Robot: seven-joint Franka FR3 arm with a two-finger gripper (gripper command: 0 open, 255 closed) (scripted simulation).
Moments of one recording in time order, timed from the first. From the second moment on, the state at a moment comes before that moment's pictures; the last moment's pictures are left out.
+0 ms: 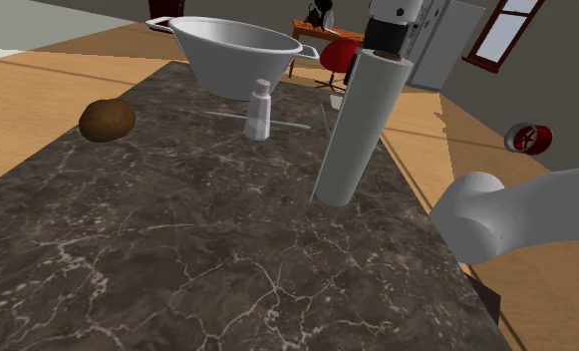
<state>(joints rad) 0.00 -0.77 0.00 -2.32 -0.05 1.53 0.14</state>
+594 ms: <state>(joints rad) -0.21 -0.64 0.02 -2.30 0.05 1.61 0.63</state>
